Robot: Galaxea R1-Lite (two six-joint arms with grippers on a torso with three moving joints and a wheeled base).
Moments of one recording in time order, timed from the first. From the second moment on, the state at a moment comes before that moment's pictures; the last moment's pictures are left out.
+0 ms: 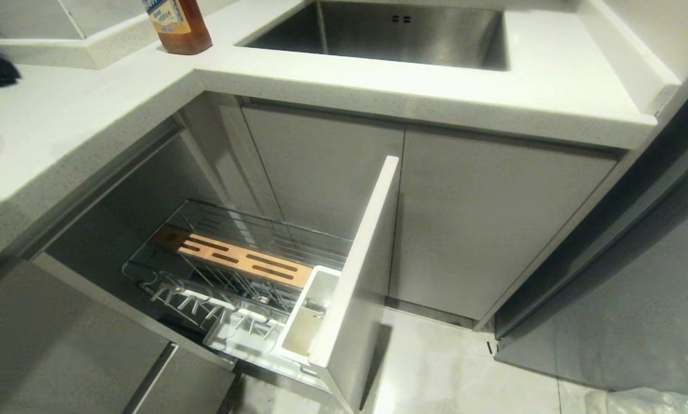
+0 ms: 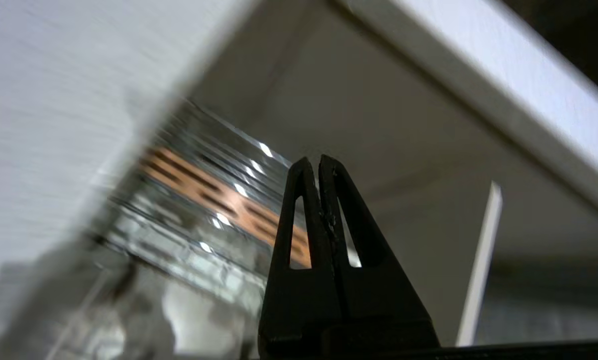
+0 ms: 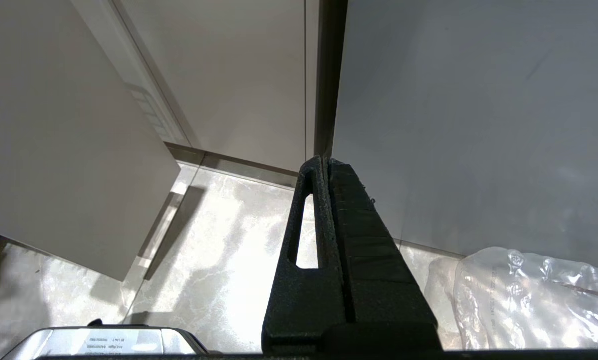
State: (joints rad) left arm -0.32 1.24 -1.67 0.64 0.30 -0.42; right arm 0.00 0.00 0.00 0.00 0.00 0.01
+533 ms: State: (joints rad) left arm -0.55 1.45 -1.44 0.64 0.28 -0.32; right arm 0.00 0.00 0.00 0.00 0.00 0.01
